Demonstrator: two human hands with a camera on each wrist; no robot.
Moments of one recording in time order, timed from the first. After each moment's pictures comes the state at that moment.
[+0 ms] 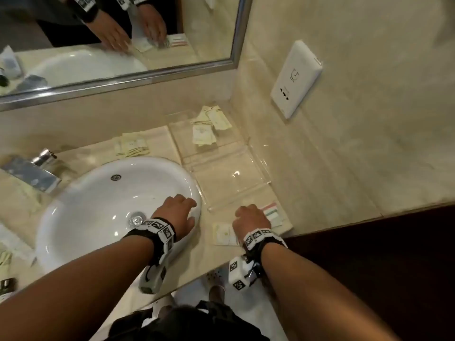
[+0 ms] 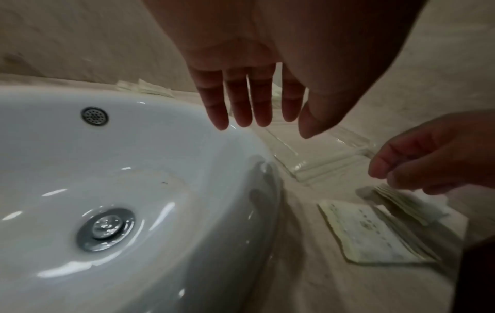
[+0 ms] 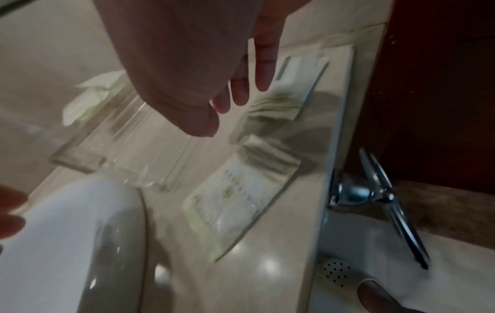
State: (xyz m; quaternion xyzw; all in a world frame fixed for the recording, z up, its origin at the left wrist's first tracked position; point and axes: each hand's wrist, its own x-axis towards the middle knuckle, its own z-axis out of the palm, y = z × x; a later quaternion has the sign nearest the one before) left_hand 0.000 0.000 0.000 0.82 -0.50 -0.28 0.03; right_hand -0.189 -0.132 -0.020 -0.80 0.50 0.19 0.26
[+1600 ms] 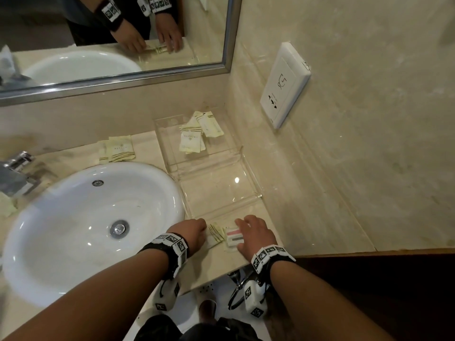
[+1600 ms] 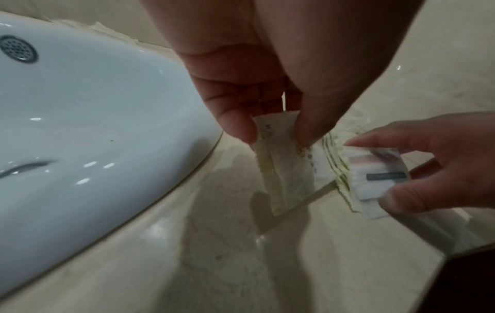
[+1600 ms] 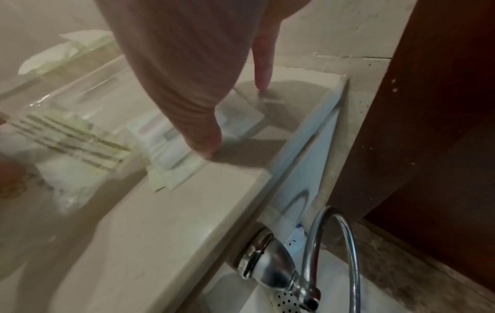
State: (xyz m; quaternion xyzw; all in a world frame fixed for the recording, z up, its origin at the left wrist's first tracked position) left_hand -0.058 -0.063 -0.049 0.79 -0.51 -0.34 0.02; right_hand -0.246 -0.191 -0.066 -0.90 0.35 0.20 0.15
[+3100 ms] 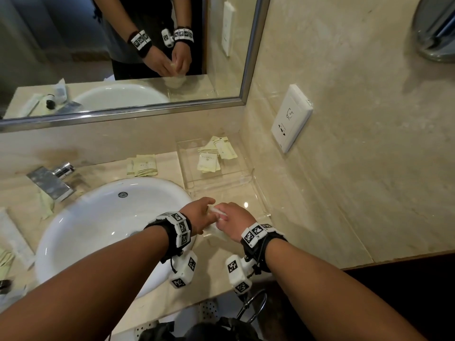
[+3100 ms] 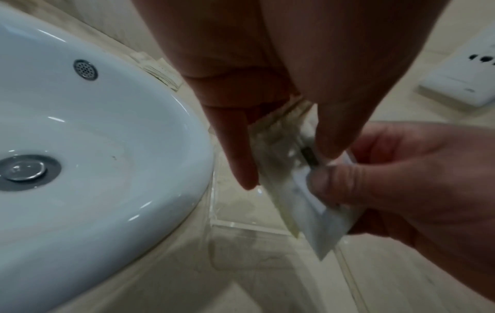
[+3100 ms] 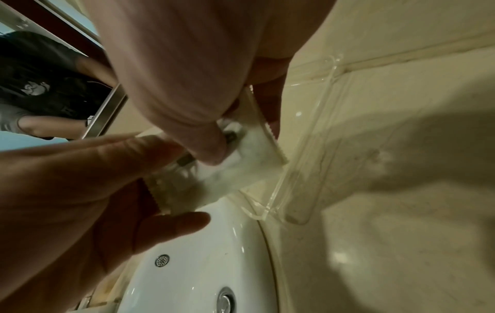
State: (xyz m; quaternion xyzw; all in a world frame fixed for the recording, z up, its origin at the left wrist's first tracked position) left_hand -0.027 -0.080 0.043 0.80 -0.31 -0.42 0.28; right_hand -0.142 -0.191 0.019 -0.88 0.28 0.11 0.36
